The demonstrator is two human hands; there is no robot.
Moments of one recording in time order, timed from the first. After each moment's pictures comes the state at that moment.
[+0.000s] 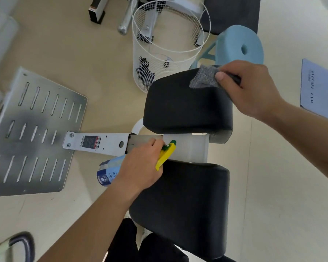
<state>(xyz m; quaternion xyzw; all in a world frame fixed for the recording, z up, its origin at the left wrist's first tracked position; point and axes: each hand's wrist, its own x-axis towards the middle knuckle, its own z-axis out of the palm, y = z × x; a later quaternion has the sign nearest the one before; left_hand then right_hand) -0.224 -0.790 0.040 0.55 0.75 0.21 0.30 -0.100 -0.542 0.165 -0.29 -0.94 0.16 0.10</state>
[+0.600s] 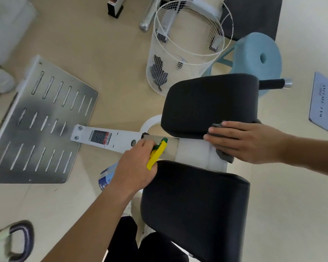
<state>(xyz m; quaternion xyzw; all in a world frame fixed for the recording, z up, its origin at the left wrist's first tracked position) -0.265 -0.825 0.013 0.46 0.79 0.26 0.32 -0.059 -0.552 0.100 0.25 -0.94 -0.15 -0.15</state>
